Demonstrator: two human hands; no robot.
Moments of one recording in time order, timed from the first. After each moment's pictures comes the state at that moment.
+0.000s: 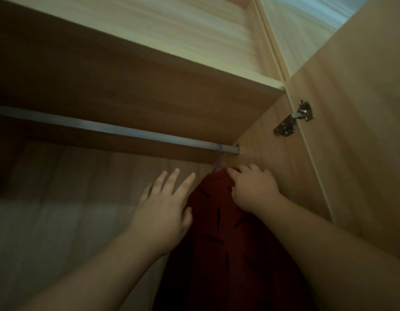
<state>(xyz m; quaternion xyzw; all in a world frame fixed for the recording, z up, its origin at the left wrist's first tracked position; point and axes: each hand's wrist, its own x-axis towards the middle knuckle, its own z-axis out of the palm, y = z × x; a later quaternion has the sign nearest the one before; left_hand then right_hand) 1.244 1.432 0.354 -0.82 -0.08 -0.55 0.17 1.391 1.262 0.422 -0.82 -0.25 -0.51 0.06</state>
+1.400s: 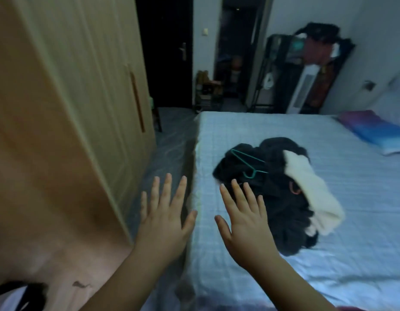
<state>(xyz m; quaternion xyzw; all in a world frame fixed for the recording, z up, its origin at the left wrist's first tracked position) 0.942 0.821 -0.188 -0.91 0.38 -0.06 -0.17 0.816 0.662 -0.207 -0.95 0.23 -0.17 0.09</state>
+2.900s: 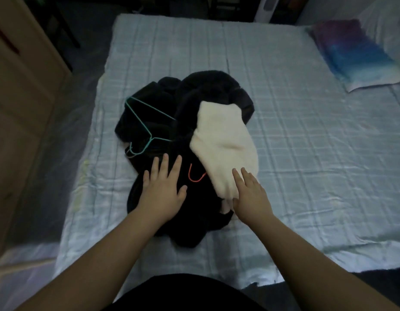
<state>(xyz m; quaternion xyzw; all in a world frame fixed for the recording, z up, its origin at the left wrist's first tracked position) 0.903 0.296 -0.364 -0.89 0.40 0.17 -0.11 0.719 0.117 -0.397 -0.92 0.36 0.12 0.13</state>
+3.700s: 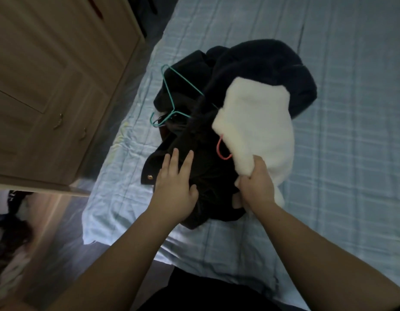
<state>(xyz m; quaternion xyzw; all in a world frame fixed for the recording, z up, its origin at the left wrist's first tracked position) 0.818 0.251 -0.364 -0.95 0.23 0.16 -0.14 0.745 0.053 -0.449 -0.82 0.37 -0.06 0.44</state>
